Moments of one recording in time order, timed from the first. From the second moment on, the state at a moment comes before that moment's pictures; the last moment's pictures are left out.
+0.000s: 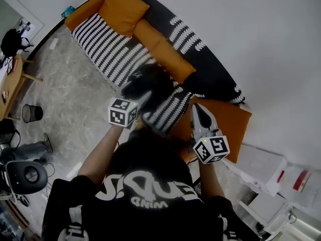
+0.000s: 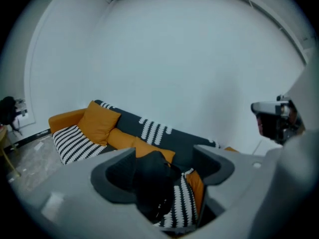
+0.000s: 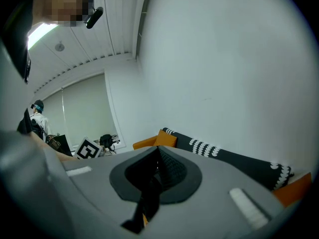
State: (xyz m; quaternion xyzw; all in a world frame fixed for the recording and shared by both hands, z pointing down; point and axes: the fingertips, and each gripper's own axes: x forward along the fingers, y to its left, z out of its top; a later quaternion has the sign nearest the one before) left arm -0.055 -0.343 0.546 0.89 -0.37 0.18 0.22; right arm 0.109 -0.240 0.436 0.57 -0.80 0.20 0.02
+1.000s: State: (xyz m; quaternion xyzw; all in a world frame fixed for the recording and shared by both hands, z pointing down) left arm -0.003 -0.386 0.685 0.85 -0.32 0.33 0.26; right arm 0.167 -0.238 0.461 0.63 -0.74 0.24 0.04
